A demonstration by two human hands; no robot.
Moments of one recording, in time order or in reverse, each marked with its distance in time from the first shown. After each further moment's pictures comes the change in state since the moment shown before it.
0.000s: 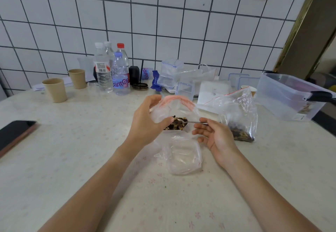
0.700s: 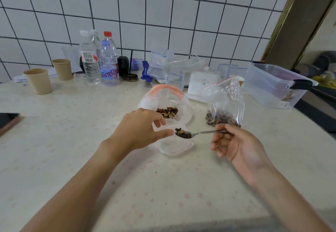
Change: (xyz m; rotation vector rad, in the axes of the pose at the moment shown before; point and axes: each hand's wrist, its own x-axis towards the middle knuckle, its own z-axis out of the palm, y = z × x) left_hand -0.023 0.012 -0.011 0.632 -0.409 0.204; right_hand -0.083 -0.019 -0.064 0.018 -0.118 -0.028
